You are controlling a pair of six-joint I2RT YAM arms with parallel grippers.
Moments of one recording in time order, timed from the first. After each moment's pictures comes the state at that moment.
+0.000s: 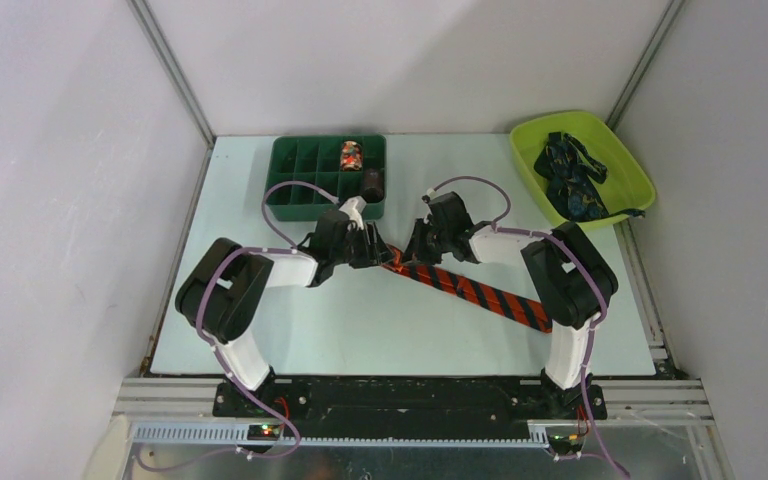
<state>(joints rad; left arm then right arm) -0.49 1.73 0.73 0.39 0.31 -0.61 0.58 1.90 1.05 0.02 -0.37 0.75</state>
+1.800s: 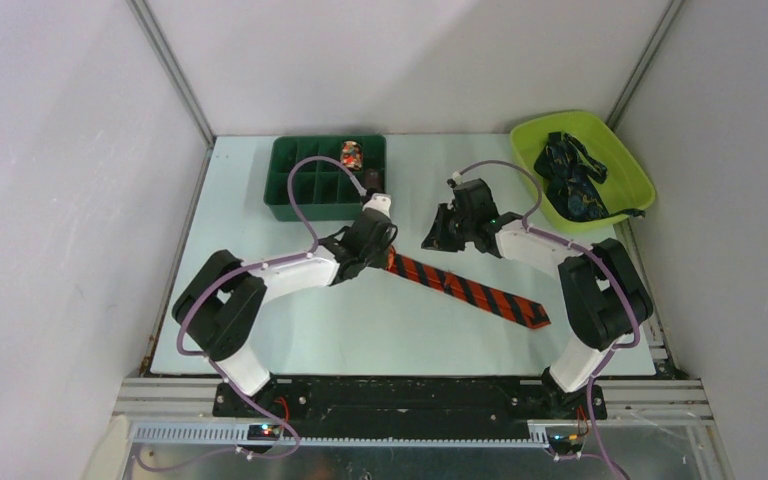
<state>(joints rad) -0.71 1.65 0.92 -0.04 -0.24 -0.40 0.49 1.70 1.03 -0.12 -0.28 0.66</state>
